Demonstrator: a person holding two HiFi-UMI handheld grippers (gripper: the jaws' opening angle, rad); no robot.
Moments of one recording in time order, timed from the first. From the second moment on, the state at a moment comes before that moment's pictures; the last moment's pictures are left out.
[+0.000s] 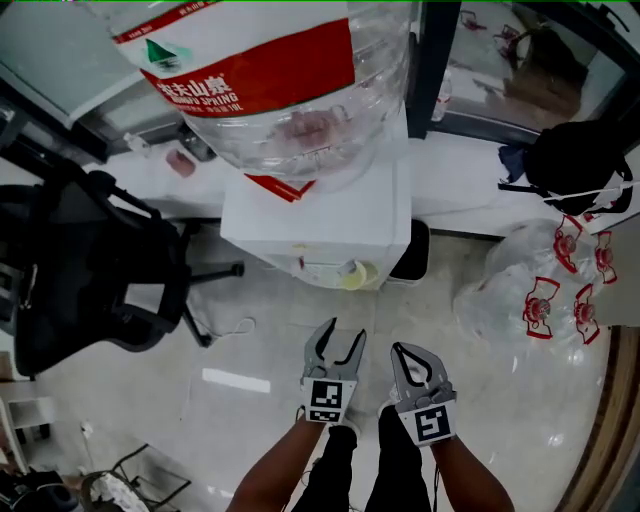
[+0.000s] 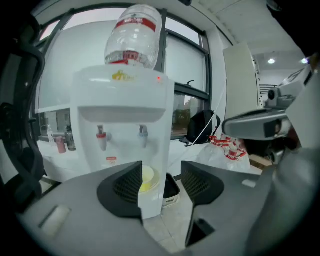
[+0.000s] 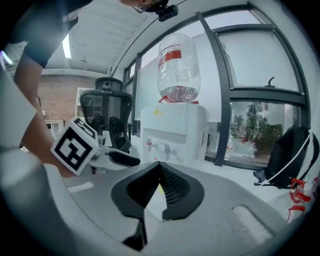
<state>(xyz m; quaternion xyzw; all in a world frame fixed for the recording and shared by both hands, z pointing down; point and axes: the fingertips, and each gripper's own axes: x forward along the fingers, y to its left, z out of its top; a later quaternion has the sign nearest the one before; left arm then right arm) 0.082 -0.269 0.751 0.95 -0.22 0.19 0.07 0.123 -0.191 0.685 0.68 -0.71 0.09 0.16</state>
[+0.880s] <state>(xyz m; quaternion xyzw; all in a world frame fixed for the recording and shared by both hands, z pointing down) -0.005 -0.191 0.511 0.98 -0.17 0.12 0.05 0.072 -0.137 0.484 0.73 -0.68 0.03 0.11</state>
